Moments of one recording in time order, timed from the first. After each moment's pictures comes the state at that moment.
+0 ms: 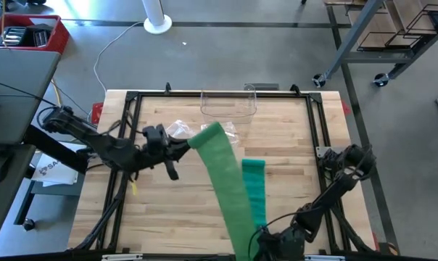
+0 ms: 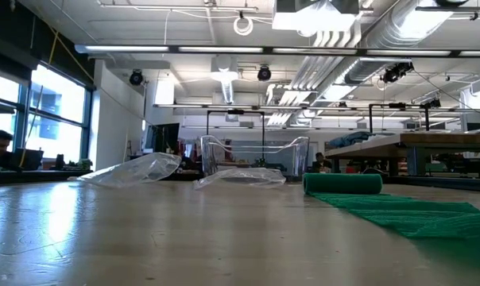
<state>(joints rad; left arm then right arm) -0.49 1.12 1.03 0.16 -0.87 -0.30 0.91 1.90 1.03 0.36 0.24 0.77</state>
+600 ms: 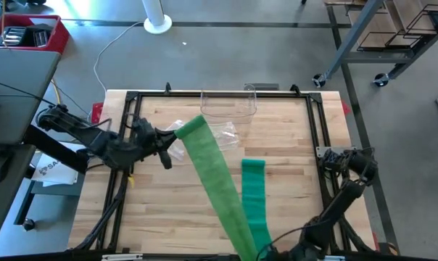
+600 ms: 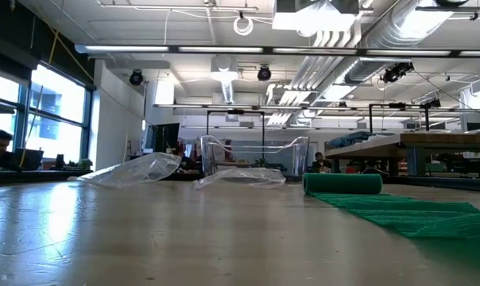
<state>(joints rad) -0.49 1.02 1.03 -0.41 -1.08 -0.50 1.03 1.94 1.27 0.18 0.24 0.91</state>
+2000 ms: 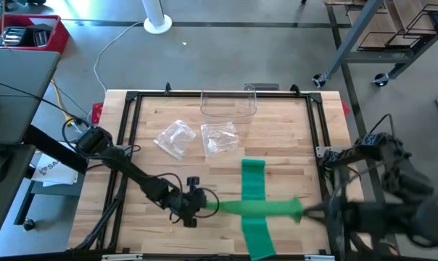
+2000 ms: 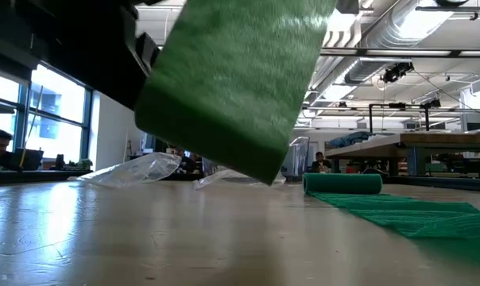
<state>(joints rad) -0.60 1.74 1.03 -0.21 -0.43 -0.37 1.08 1.72 2.36 -0.69 1.13 -0.09</state>
